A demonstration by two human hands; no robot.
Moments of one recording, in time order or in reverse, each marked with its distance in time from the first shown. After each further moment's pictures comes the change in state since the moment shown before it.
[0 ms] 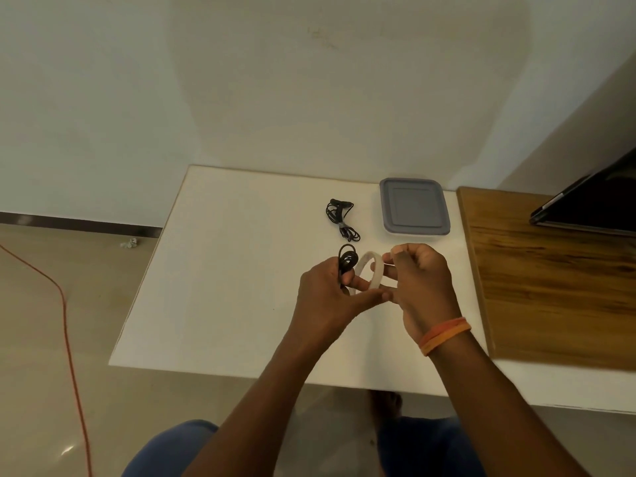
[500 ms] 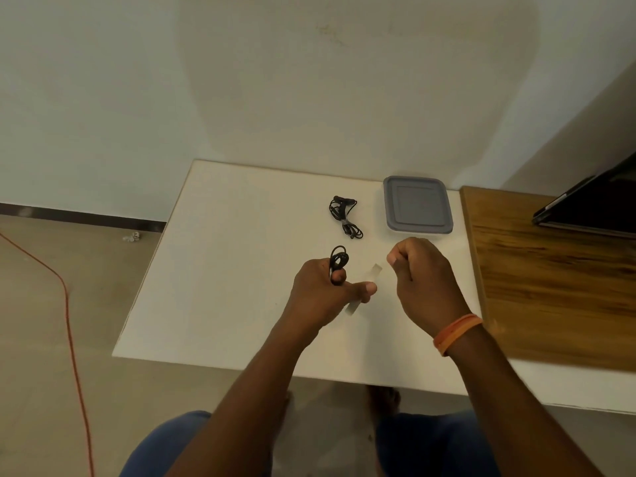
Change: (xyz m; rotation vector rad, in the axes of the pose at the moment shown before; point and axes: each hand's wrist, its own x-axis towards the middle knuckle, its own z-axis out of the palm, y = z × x) left_hand 0.011 -0.010 -0.014 -0.165 -0.091 -0.251; right_hand -0.001 -0.005 -0.015 -0.695 -0.150 -0.422
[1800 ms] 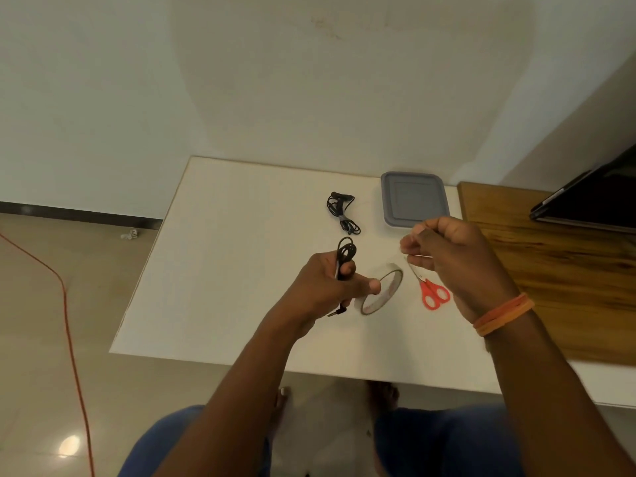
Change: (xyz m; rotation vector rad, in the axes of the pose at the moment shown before) left_hand -0.003 0.008 -0.009 -0.134 -0.271 0.031; right_hand 0.009 0.006 -0.042 0.543 -0.064 0.199
